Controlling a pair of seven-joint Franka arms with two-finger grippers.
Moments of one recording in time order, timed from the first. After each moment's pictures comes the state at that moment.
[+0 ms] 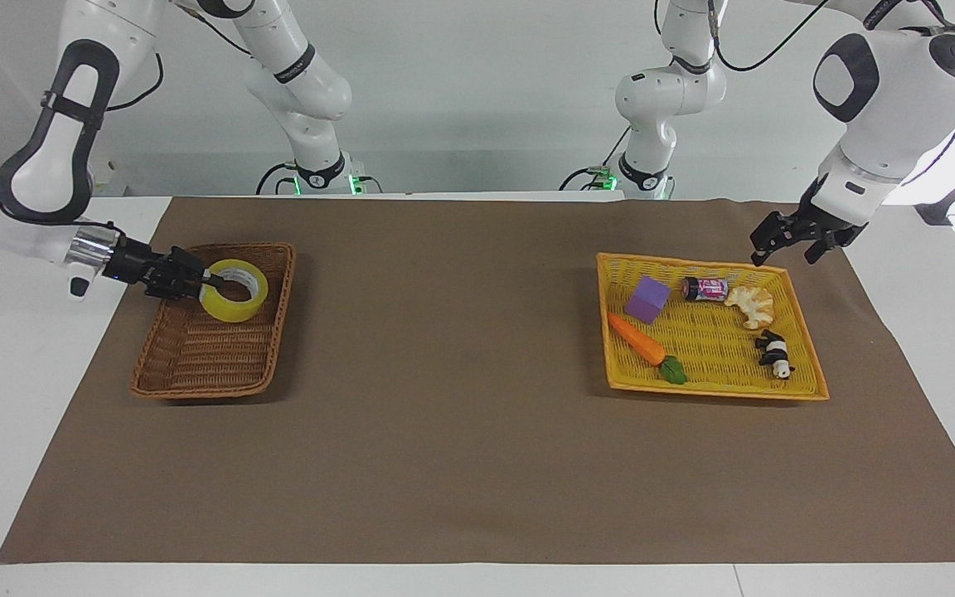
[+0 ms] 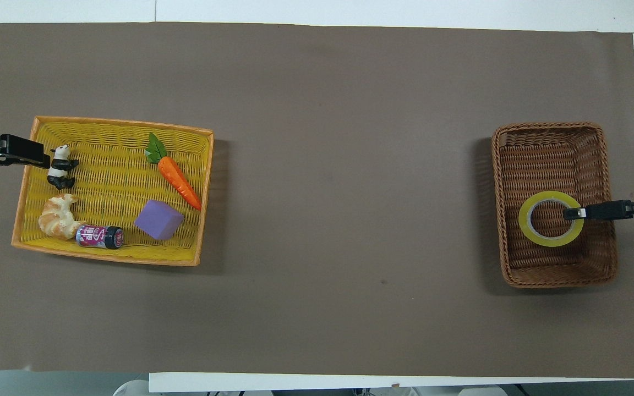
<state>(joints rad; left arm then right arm) 0.10 -0.07 -0.15 -1.82 -0.05 1.69 0.00 -0.46 0.21 -0.11 -2.03 0.63 1.65 -0.86</state>
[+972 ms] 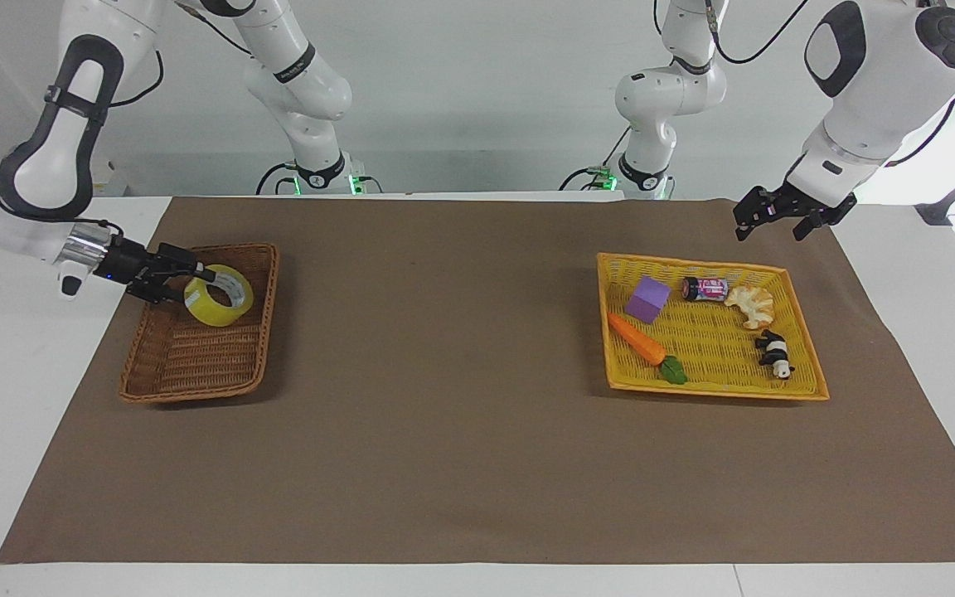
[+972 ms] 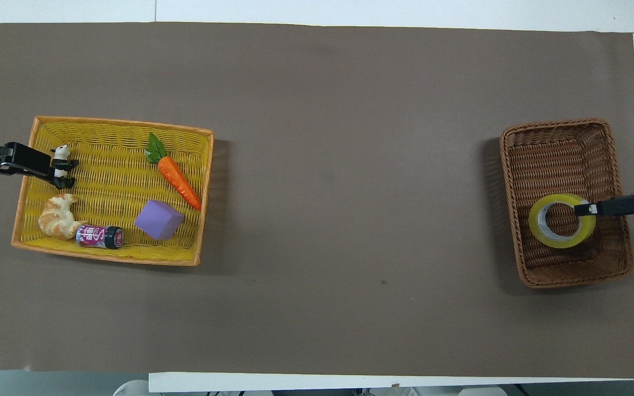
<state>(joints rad) 0.10 -0.06 -0.20 -1.72 -0.01 1.56 0.00 -0.45 0.18 -0.10 -1.97 0.55 1.66 -0.86</state>
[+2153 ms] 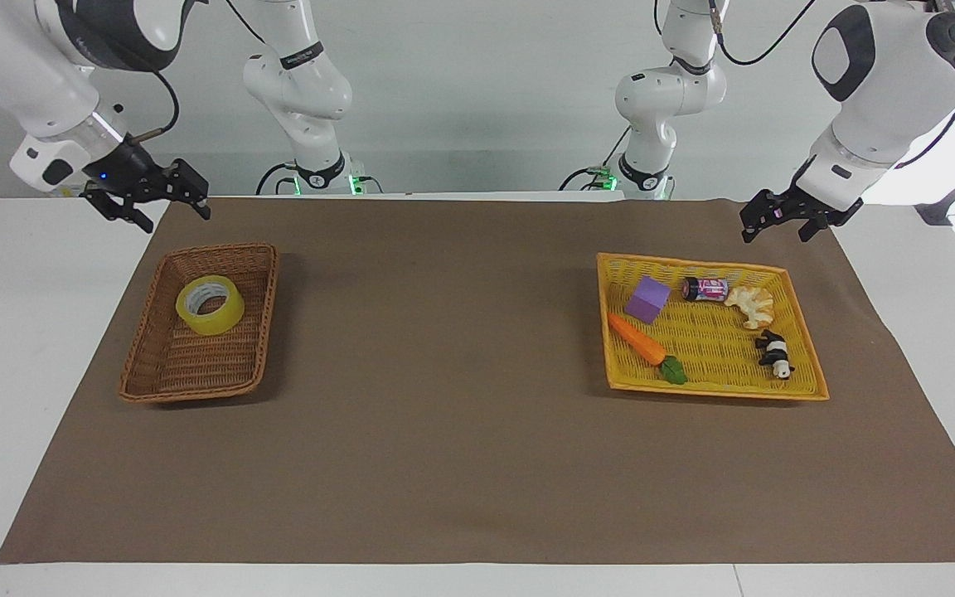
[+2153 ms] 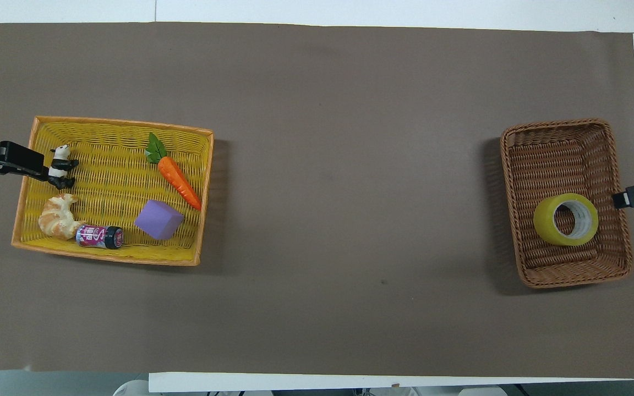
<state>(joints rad) 0.10 -0.05 -0.19 -1.72 -0.01 1.56 0.00 -0.42 -0.15 0.19 -1.77 0.11 1.52 -0.30</state>
